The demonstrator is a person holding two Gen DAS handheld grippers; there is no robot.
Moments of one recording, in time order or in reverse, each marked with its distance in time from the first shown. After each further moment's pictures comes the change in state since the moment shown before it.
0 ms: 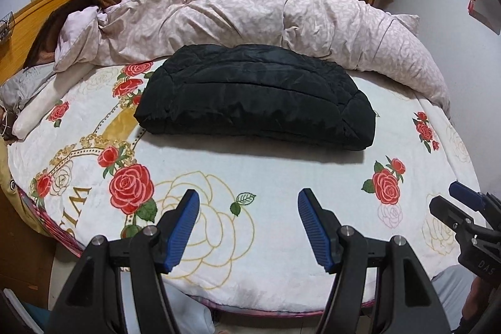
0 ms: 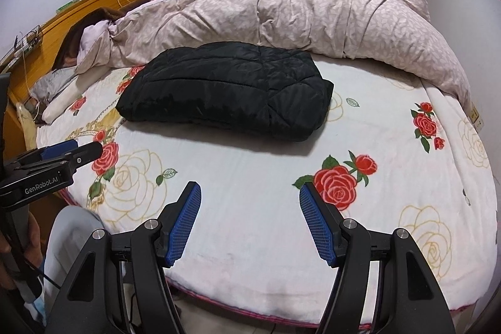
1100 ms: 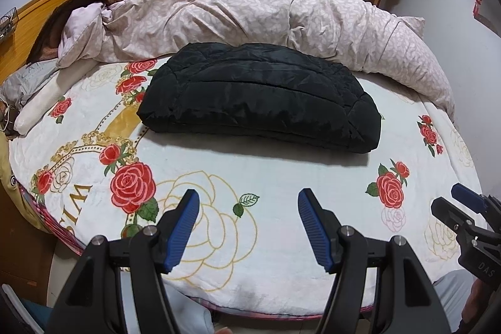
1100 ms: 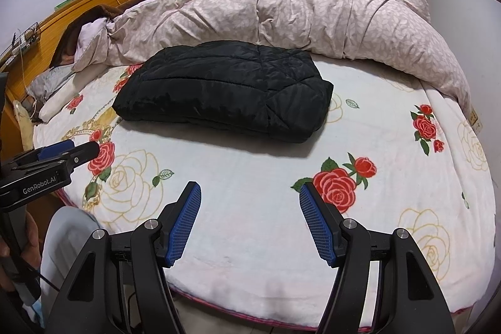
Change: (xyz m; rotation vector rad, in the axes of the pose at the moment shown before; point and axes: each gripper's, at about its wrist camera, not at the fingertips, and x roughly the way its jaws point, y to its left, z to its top) left arm 0.004 0.007 0.002 -0.012 0.004 0.010; right arm 0.004 0.003 0.002 0.001 0.005 -0.010
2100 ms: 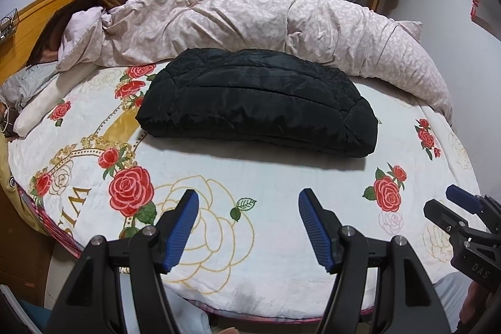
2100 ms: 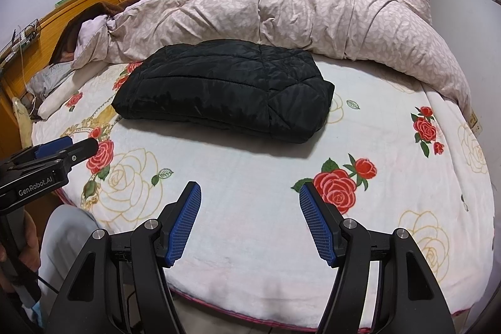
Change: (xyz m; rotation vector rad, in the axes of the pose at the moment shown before) left arm -0.004 -0.008 0.001 -0.012 -0.024 0.009; right arm 0.000 0.003 0.001 0.001 -0.001 -0.005
